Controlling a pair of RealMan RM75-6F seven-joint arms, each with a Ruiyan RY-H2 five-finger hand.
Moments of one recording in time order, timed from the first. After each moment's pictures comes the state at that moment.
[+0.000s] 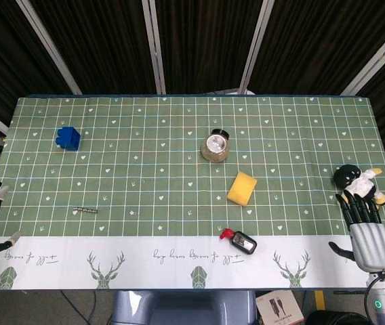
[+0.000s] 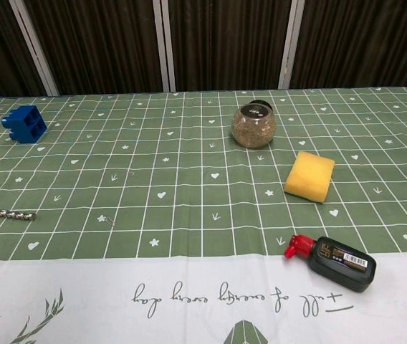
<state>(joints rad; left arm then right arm) -0.08 -1.12 -0.04 -1.61 1.49 1.51 0.08 0.09 -1.17 0.06 -1.60 -1.53 1.48 -0.17</state>
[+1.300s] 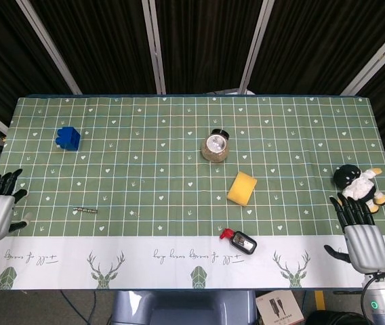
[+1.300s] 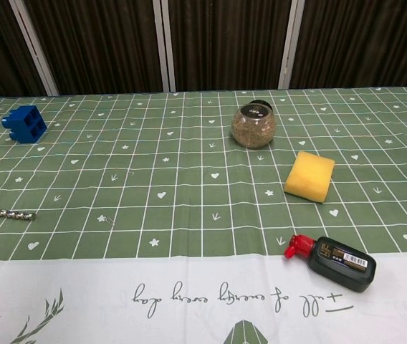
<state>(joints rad) -0.24 -1.17 -0.11 -1.55 1.32 1.23 0.21 0.10 -1.18 0.04 -1.61 -1.53 1.46 -0.16</state>
